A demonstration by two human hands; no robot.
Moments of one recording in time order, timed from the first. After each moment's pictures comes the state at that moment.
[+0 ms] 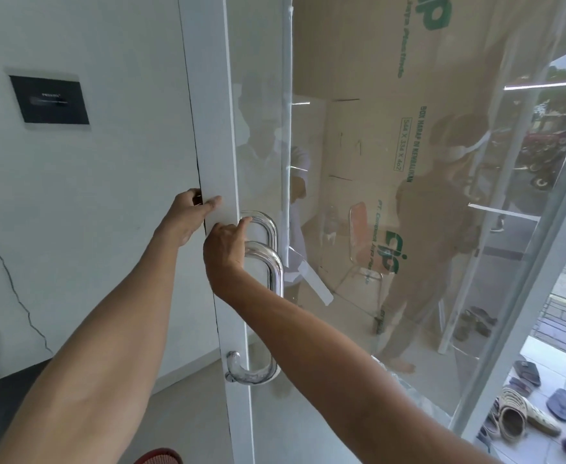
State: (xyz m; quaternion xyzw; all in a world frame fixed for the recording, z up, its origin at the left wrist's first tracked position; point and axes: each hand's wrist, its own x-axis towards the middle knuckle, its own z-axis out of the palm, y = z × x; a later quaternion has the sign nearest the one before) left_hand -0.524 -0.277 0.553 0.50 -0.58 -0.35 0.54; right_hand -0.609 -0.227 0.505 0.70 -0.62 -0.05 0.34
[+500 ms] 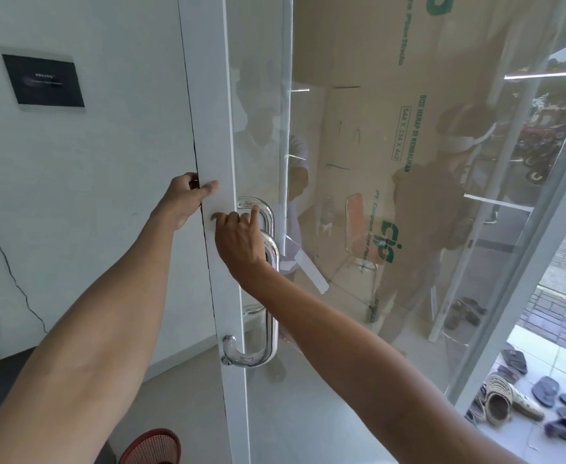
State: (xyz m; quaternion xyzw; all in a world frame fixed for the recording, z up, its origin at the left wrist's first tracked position) left_hand -0.522 -0.278 0.551 0.50 -0.58 -0.35 0.54; right_hand -0.648 -0.222 0.486 0.74 -0.55 0.15 0.34
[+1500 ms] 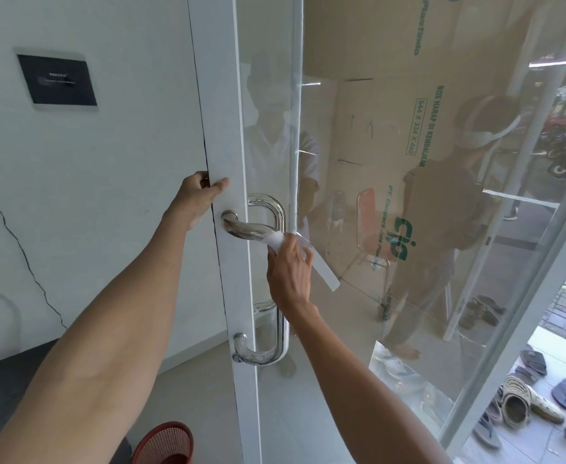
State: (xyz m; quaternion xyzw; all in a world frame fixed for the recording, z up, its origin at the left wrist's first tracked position) left_hand -0.518 -0.292 0.543 0.48 -0.58 -0.36 0.55; right_hand -0.703 -0.226 0.412 0.66 -0.57 0.49 0.06
